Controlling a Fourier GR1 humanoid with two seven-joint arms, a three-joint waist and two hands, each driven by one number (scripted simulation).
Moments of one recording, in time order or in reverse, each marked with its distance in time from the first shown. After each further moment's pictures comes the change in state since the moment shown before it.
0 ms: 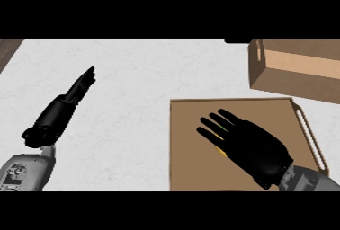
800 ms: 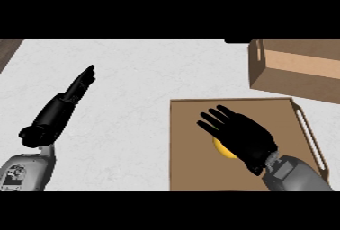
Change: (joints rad) left arm -0.003 -0.048 0.049 -0.039 -0.039 -0.052 0.040; right arm 0.009 0.104 -0.054 0.184 0.180 -0.050 -0.136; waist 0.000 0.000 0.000
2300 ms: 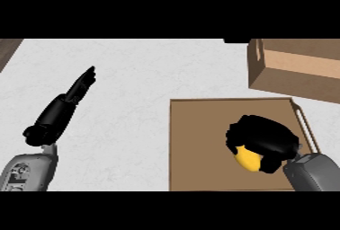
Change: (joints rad) left arm -0.004 -0.040 0.045 0.037 -0.049 -0.037 -0.036; right arm 0.075 -0.035 -0.191 0.175 -0.125 -0.303 -0.612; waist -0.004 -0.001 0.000
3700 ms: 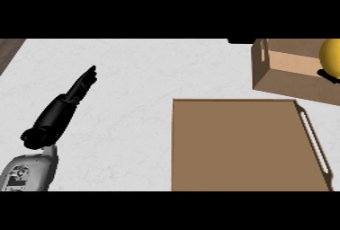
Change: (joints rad) left arm 0.005 -0.015 0.001 -0.043 -0.009 -0.016 0.018; right arm -0.433 -0.145 -0.649 0.218 -0.527 0.173 0.360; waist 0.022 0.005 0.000
